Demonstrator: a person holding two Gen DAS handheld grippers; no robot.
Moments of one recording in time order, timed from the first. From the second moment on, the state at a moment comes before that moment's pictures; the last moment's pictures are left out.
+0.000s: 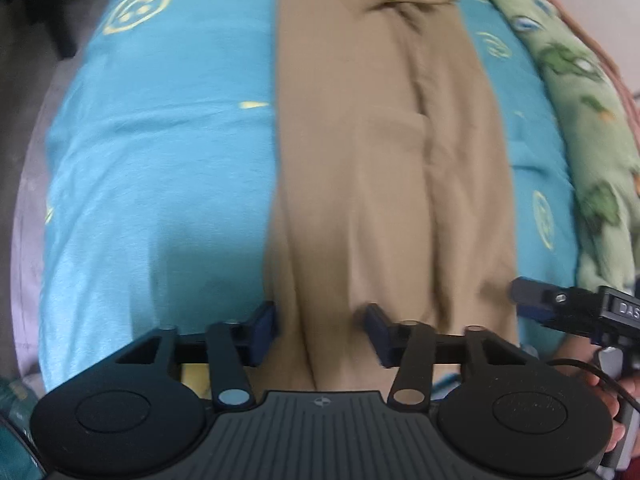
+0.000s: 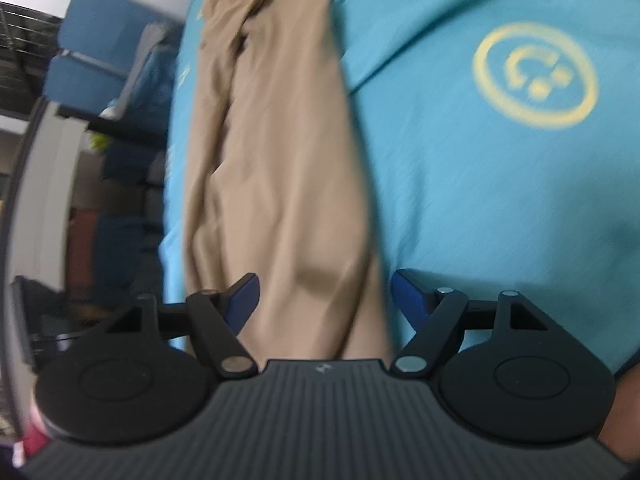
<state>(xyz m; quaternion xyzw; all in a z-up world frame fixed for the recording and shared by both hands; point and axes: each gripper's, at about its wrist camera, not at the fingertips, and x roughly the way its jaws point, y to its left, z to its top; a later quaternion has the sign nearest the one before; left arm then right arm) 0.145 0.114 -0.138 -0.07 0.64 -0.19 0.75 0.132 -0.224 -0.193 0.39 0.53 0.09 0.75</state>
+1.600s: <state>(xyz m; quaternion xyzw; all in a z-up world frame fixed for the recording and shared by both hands) -0.035 0.136 -0.010 -0.34 0.43 -0.22 0.81 -0.033 -0.274 -0.011 0.30 0.36 0.17 0.86</state>
